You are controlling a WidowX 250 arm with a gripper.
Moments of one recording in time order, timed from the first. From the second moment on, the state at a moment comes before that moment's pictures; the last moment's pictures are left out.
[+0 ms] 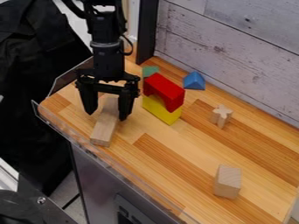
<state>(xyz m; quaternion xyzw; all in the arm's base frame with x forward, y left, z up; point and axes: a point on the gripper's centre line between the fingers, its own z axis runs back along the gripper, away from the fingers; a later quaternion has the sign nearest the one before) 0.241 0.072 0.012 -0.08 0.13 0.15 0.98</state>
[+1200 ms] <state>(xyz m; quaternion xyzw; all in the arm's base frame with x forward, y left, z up) 0.245 0.078 0.025 -0.05 0.09 0.23 0.97</state>
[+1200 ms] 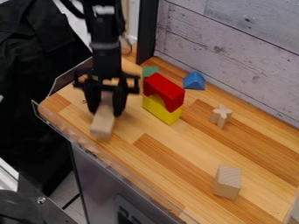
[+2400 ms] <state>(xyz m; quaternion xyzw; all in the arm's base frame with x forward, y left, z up) 0.330 -0.014 0.160 -0.13 -0.06 0.37 0.92</state>
